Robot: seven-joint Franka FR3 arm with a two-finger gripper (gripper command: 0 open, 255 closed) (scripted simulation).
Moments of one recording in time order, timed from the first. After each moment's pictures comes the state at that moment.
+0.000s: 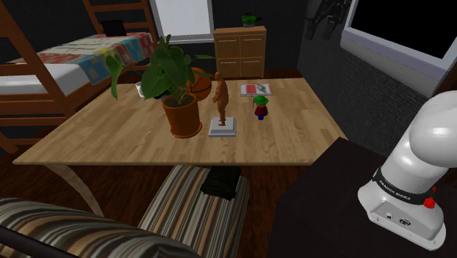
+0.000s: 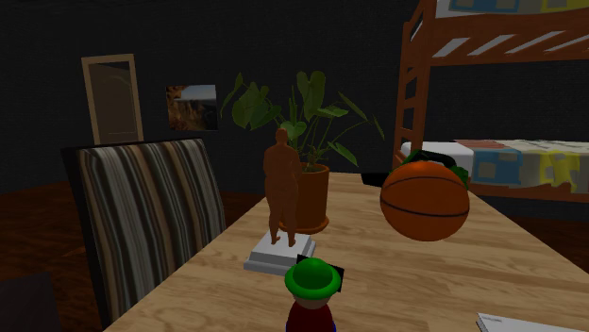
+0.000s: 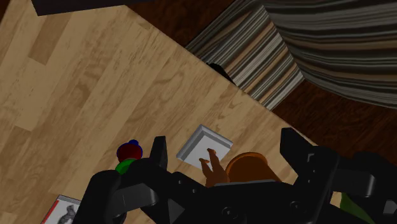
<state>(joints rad) 0.02 -0.78 -0.04 -2.27 0.11 1.66 0.08</state>
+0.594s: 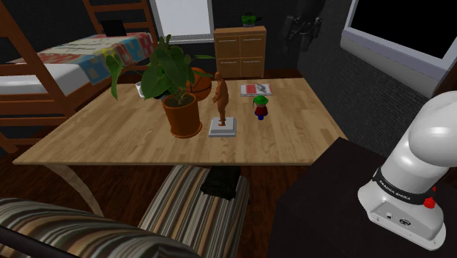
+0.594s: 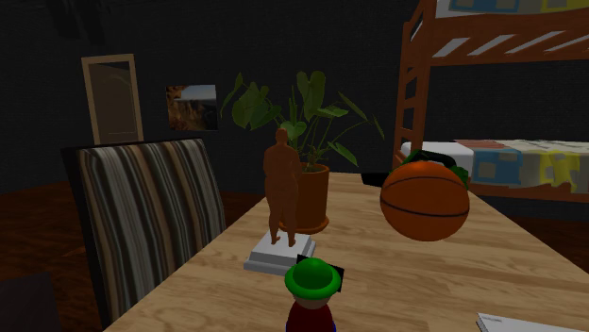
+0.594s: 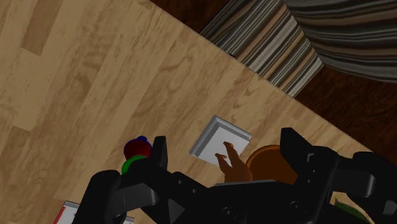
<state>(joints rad) 0.00 -0.55 -0.04 -2.25 0.10 1.82 0.11</state>
